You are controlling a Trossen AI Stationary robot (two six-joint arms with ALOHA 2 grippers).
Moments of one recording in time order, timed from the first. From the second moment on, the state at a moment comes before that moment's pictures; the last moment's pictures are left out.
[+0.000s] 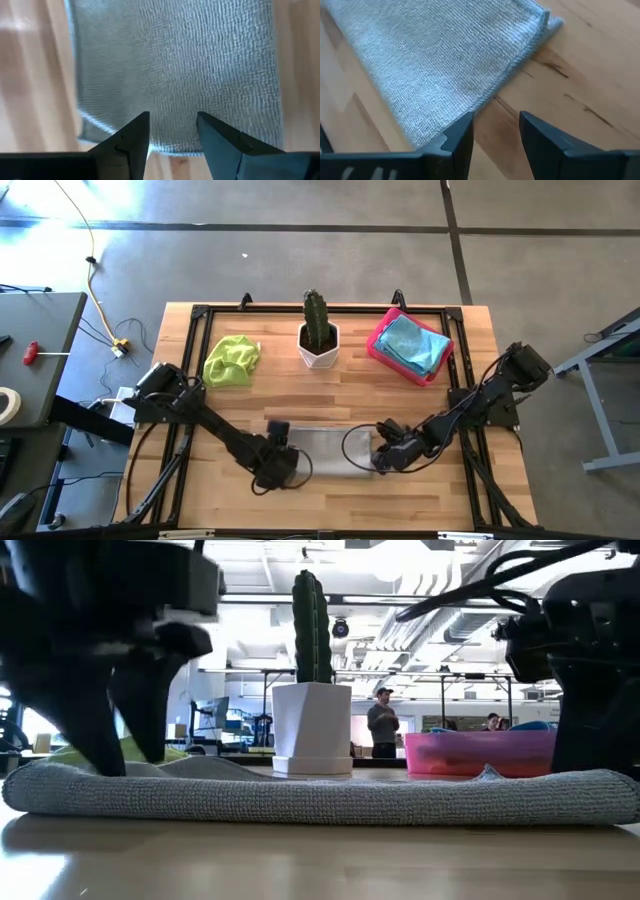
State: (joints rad) left arm -0.46 1.88 1.19 -0.75 -0.33 -0.35; right arm 0.59 1.57 0.67 -0.12 0.26 1.40
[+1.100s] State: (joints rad) left arm -0.44 1.89 1.11 -0.27 -0.30 -0.58; right arm 0.45 1.64 0.66 -0.07 0.18 1.26
